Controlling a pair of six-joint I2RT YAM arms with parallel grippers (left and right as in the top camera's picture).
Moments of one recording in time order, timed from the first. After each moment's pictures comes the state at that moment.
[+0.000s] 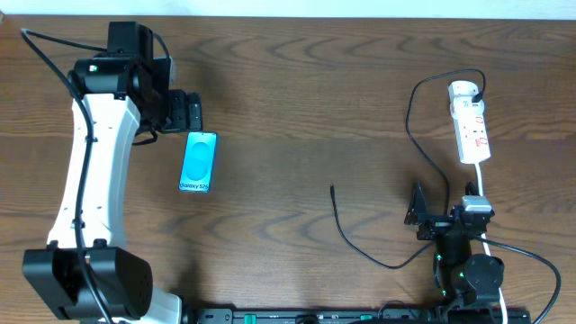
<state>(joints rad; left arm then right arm) 0.02 1.69 1.65 -1.26 0.07 -0.07 0.05 0.01 0.01 -0.07 0.03 0.10</state>
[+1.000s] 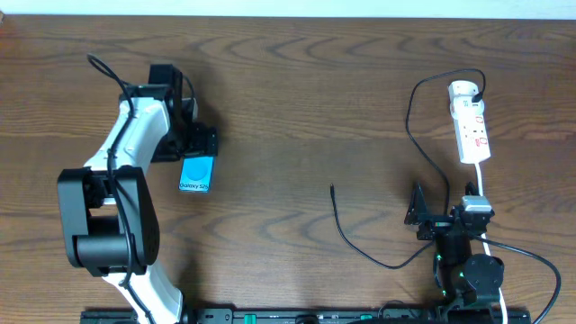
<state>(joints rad) 0.02 1.91 1.33 -0.93 0.08 -0.07 0.05 0.01 0.01 -0.07 0.03 0.10</state>
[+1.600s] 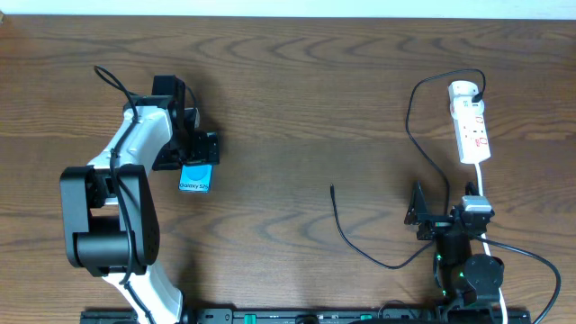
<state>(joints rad) 0.02 1.91 1.26 -0.87 0.08 -0.06 0.05 0.01 0.01 -0.07 0.03 0.10</state>
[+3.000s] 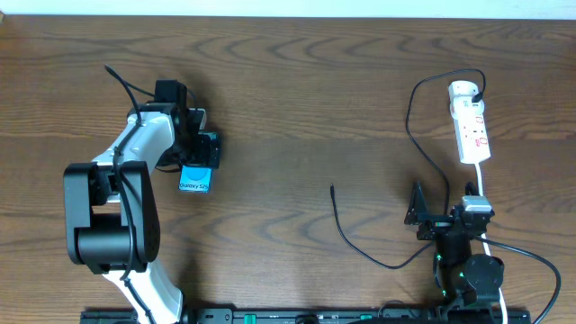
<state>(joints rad) 0.02 1.93 1.21 -0.74 0.08 0.09 0.05 0.01 0.01 -0.07 0.03 0.10</state>
